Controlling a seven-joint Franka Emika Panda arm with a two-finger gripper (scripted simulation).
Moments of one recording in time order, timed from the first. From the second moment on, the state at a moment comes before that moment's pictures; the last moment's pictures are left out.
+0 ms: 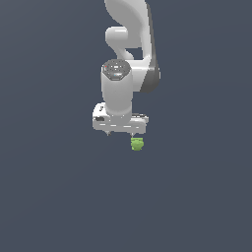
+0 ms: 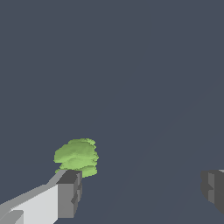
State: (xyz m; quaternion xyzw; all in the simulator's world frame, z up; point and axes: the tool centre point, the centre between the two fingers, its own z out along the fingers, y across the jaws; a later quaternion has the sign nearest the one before) arm -0.005 -0.024 0.166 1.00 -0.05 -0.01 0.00
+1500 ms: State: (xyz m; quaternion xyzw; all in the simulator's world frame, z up) arm -0.019 0.014 0.119 1.00 -0.01 -0.01 0.01
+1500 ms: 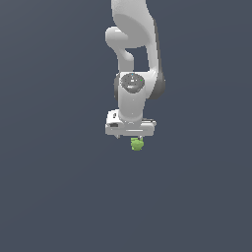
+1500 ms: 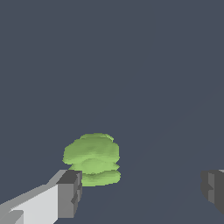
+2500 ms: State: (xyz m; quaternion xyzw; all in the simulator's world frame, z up) arm -0.033 0.055 0.073 1.00 0.01 0.00 0.00
